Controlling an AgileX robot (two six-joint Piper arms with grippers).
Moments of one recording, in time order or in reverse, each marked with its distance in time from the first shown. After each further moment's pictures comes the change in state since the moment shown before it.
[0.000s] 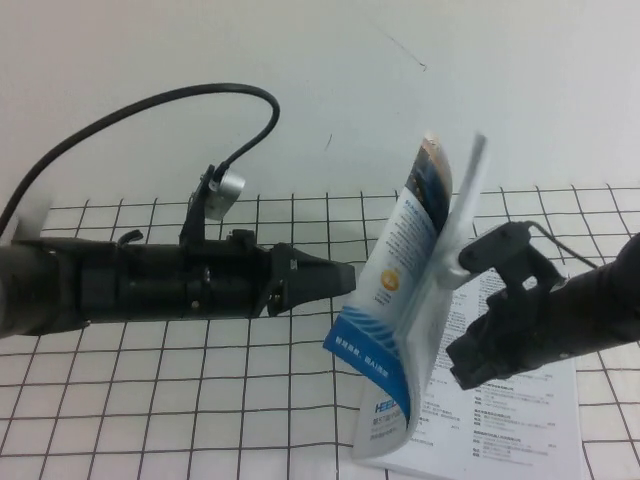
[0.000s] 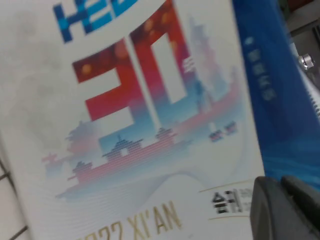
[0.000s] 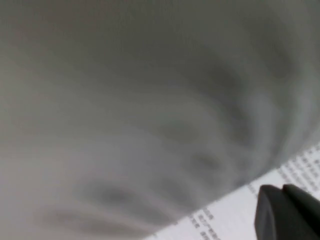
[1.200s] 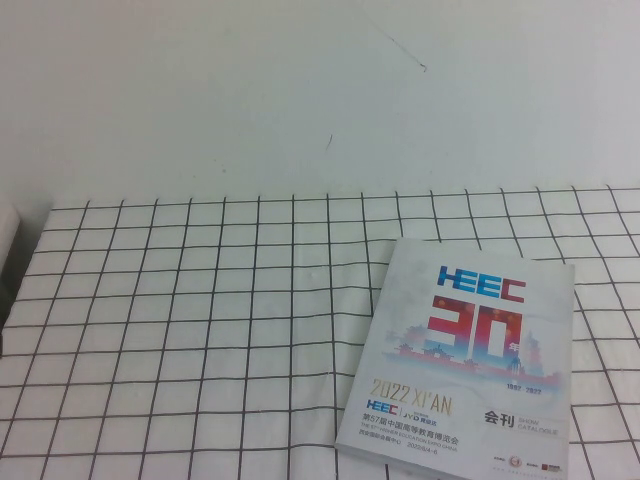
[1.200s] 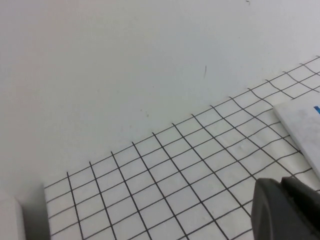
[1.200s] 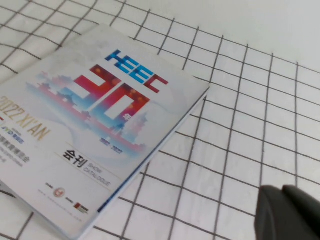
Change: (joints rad) right arm -0.004 -1.302 0.416 -1.119 0.301 1.051; left arm -0.002 -1.305 0.329 1.440 -0.528 -0.820
